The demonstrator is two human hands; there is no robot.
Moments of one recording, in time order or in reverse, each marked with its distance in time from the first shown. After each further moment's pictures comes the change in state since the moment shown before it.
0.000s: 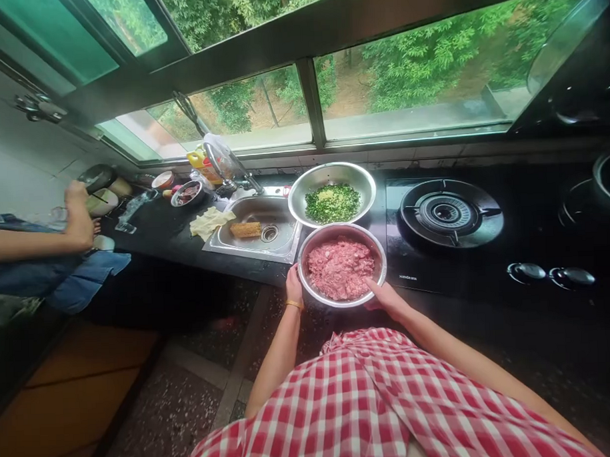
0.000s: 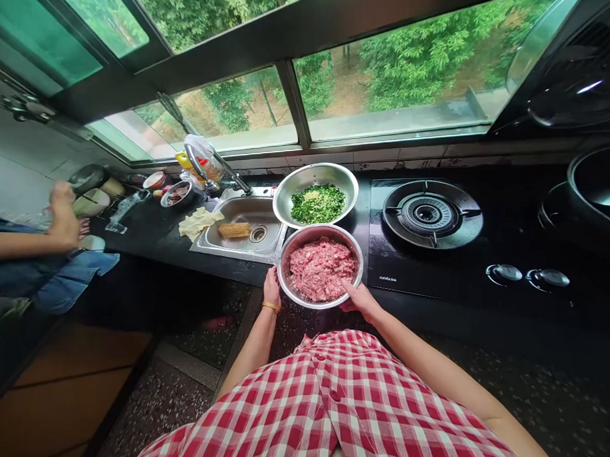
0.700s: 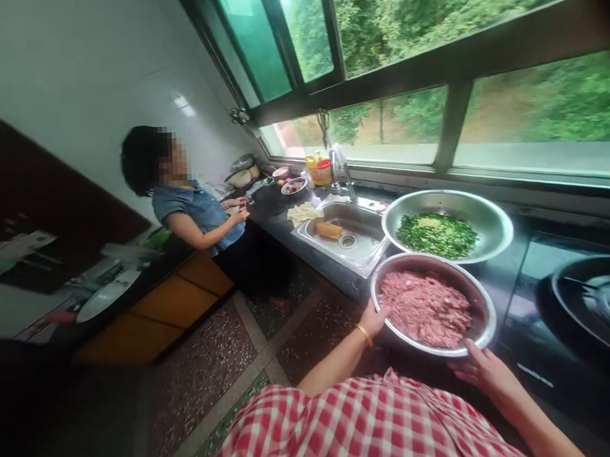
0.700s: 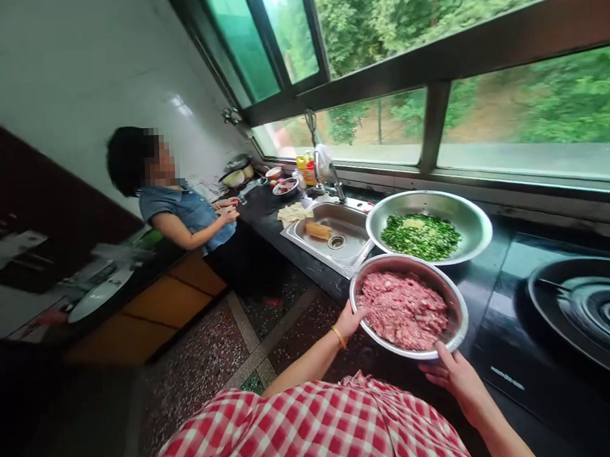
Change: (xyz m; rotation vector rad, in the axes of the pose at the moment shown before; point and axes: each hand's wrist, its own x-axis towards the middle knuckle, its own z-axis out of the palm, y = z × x) left_hand -0.033 -0.043 -0.001 0.051 -0.162 -0.003; right_hand 0.011 0.013 -0.022 -0.056 -0.033 0.080
